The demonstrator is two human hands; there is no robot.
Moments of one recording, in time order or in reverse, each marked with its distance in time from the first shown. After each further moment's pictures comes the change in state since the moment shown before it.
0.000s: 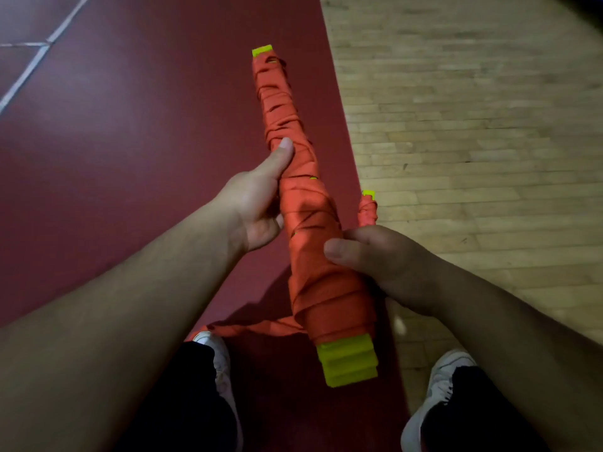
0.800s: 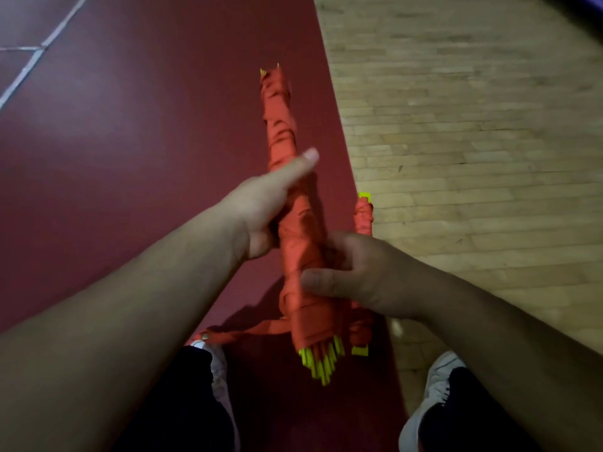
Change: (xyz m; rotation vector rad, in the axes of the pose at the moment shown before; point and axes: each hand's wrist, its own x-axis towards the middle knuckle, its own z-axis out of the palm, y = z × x) left_hand -0.009 -0.007 0.013 0.265 0.031 0.020; right_hand 0.001 -0.001 0.005 -0.349 0.042 -0.017
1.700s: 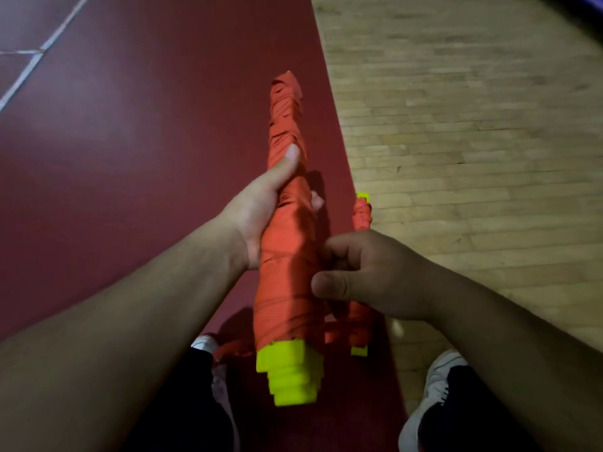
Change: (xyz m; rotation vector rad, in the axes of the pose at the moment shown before) left_hand -0.002 -0.002 0.001 -0.212 -0.184 -0.074; right_hand -0.008 0.001 -0.011 0.233 -0.128 -0.121
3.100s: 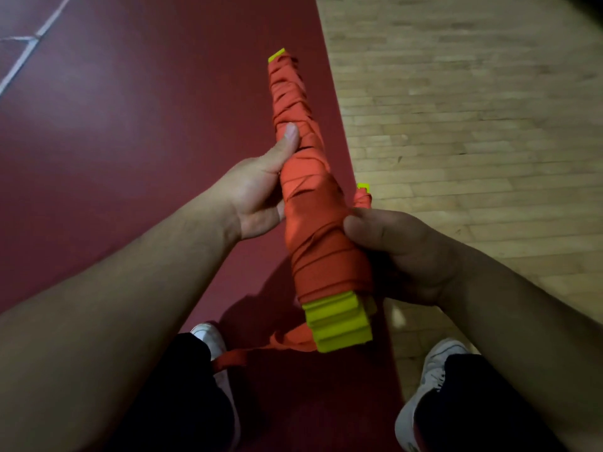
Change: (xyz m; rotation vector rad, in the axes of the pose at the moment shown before) left_hand 0.003 0.007 -0.005 -0.020 -0.039 0.080; right_hand -0.010 0.001 -0.004 0.550 0.005 0.079
